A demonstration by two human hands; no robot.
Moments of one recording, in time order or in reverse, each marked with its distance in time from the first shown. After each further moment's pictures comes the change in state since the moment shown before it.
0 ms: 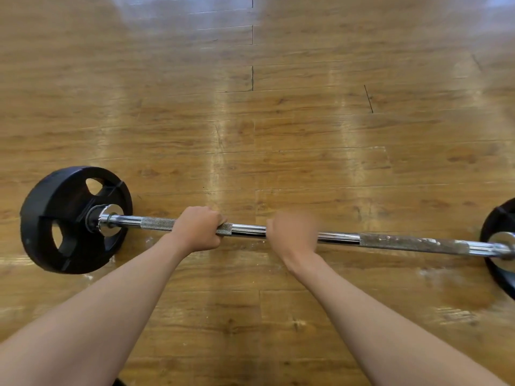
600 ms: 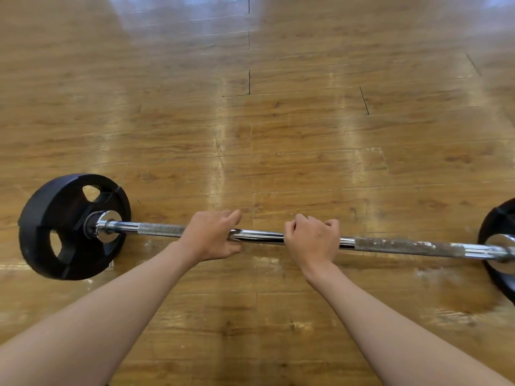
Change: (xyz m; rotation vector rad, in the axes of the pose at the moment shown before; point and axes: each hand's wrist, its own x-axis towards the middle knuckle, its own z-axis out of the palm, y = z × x) left_hand -0.003 0.030 -0.011 -0.125 0.239 0.097; right_hand -0.009 0.043 0.004 0.018 0.256 0.093
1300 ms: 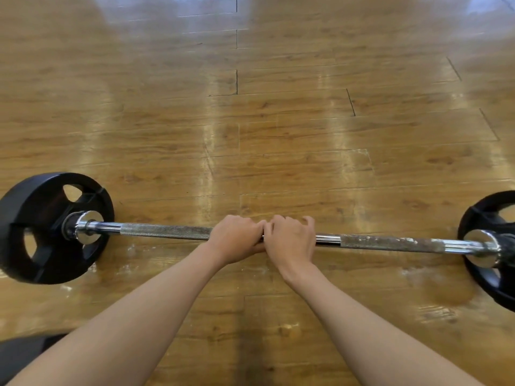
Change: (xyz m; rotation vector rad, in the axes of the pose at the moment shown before) left_hand 0.045 0.066 0.006 0.049 -0.036 0.164; right_hand 0.005 -0.020 -0.012 -0.079 -0.241 -0.030
